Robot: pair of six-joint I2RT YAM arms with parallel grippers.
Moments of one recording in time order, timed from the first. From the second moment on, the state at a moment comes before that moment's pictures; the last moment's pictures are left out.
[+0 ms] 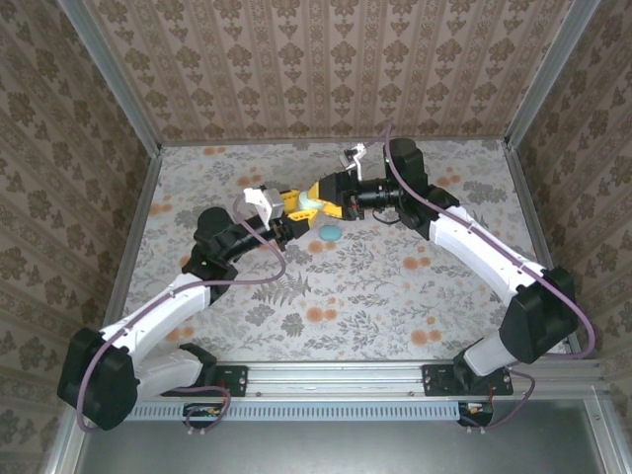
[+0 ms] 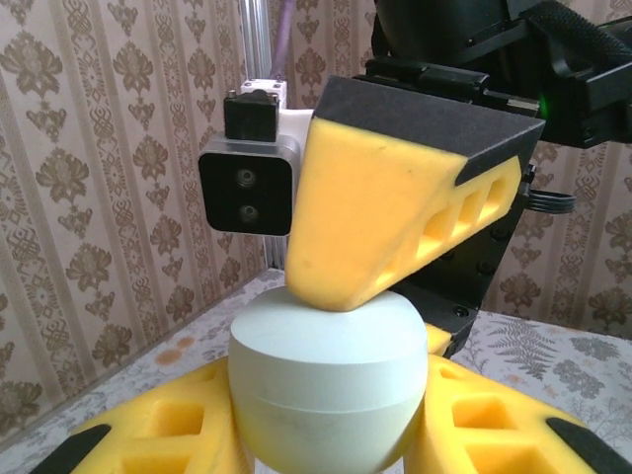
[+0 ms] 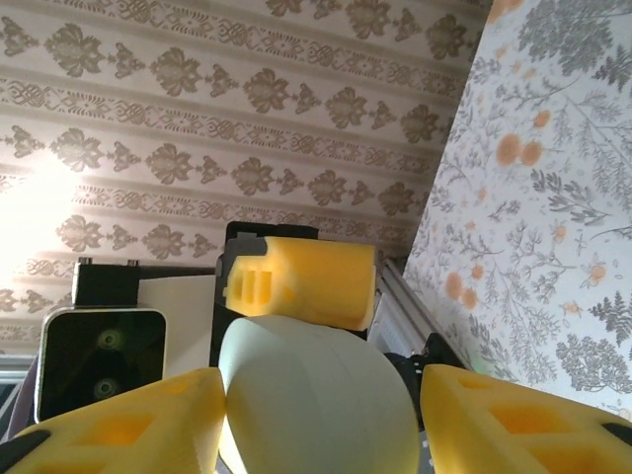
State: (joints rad) left arm -0.58 1.11 0.66 0.60 0.60 -0.04; right arm 0.49 1.50 1.28 -0.08 -0.94 1.06
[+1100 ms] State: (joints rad) left arm -0.58 0.91 0.62 0.30 0.41 0.04; right arm 0.31 1.46 0.85 0.01 -0.64 0.99
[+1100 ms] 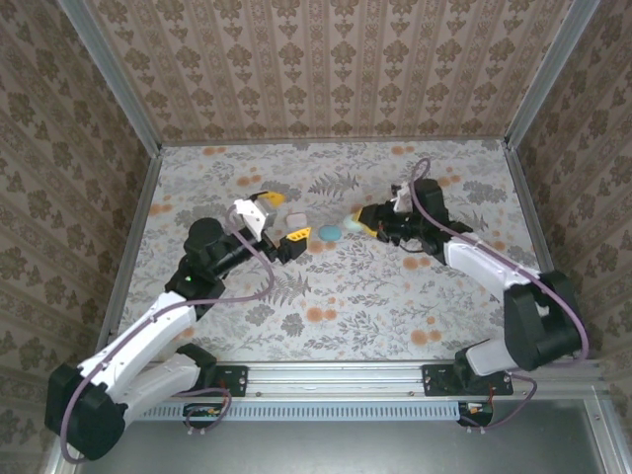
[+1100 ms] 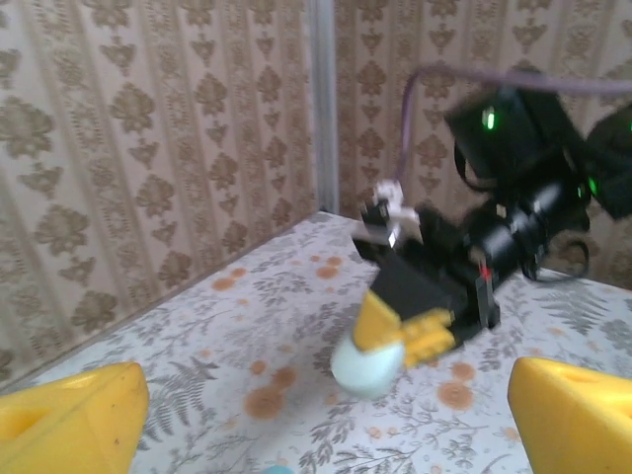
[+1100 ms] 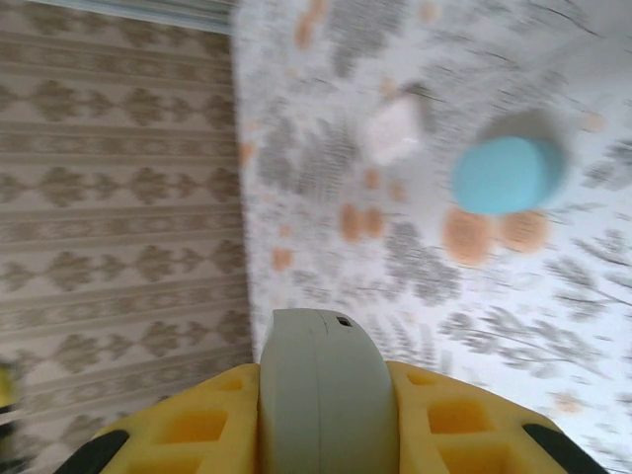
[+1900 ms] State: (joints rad) left arm -0.57 0.87 0.61 0.18 0.24 0.04; right arm 0.44 1.86 0.85 0.15 -0.64 0.87
